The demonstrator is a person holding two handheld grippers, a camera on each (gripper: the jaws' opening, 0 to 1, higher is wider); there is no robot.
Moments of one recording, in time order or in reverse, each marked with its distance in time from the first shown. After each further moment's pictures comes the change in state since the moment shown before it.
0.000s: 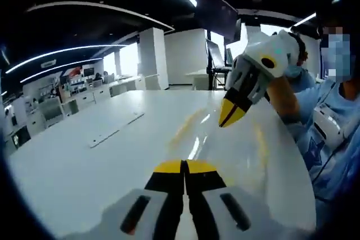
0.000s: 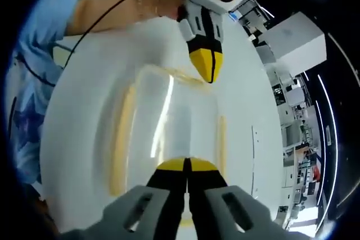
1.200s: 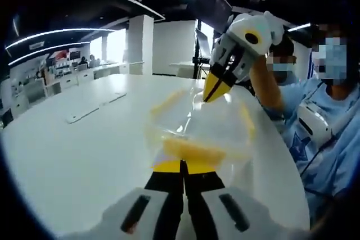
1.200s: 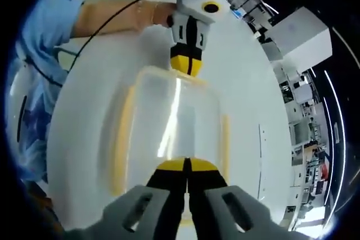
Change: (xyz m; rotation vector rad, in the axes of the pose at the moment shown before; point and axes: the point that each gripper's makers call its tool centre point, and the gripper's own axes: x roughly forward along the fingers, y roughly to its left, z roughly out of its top) left arm 0.021 -0.018 -0.058 -0.167 -0.003 -0.134; right arm -0.005 0.000 0.006 0.028 -0.011 0.073
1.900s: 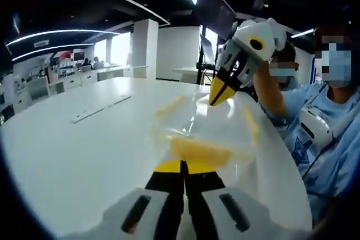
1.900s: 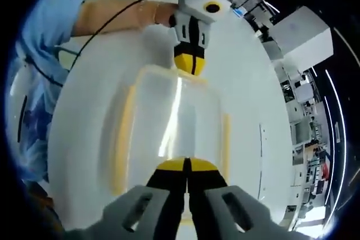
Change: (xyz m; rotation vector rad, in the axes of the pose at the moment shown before) left arm -0.027 0.010 0.011 -0.005 -0.042 0.033; right arm 0.007 -0.002 -0.007 0.010 0.012 0.018
